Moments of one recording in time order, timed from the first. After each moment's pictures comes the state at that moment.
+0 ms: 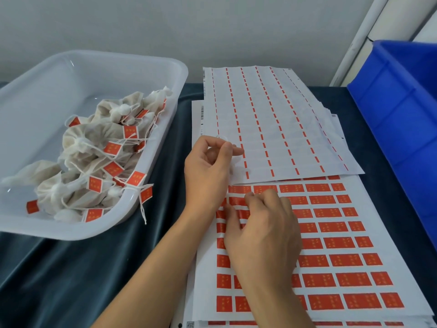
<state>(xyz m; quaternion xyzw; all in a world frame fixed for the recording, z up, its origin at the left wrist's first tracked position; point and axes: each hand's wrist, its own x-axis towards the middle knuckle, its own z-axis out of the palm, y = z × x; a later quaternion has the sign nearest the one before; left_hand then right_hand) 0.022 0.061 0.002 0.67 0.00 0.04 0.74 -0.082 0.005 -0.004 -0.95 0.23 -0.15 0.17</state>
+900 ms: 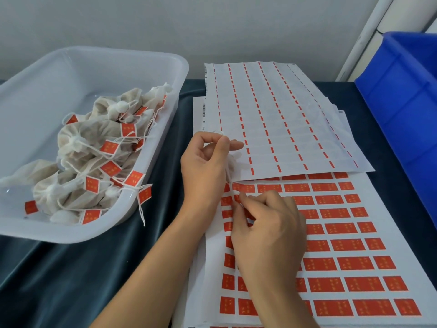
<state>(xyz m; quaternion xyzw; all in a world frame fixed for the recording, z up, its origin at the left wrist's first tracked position) 0.023 0.066 0.008 0.66 0.01 0.04 0.75 -0.078 -0.002 -0.010 -0.92 0.19 -0.23 0.26</state>
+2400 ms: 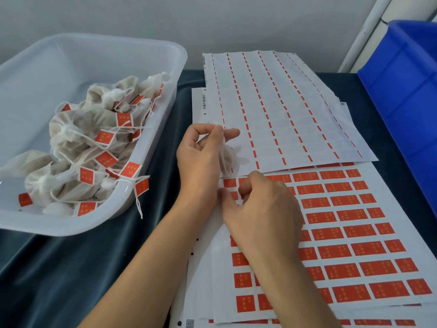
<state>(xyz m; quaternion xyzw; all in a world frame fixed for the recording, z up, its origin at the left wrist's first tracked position) 0.025 0.066 0.010 0.59 0.05 0.01 0.80 -0.057 -0.006 0.007 -0.94 0.21 -0.08 0.25</state>
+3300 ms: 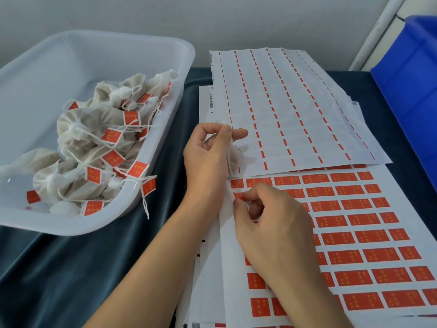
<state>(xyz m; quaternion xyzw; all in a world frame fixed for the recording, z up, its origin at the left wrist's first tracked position) 0.027 0.067 0.009 0.59 0.05 0.00 0.81 -0.073 -0.015 0.008 -0.93 0.15 -0.06 0.33</state>
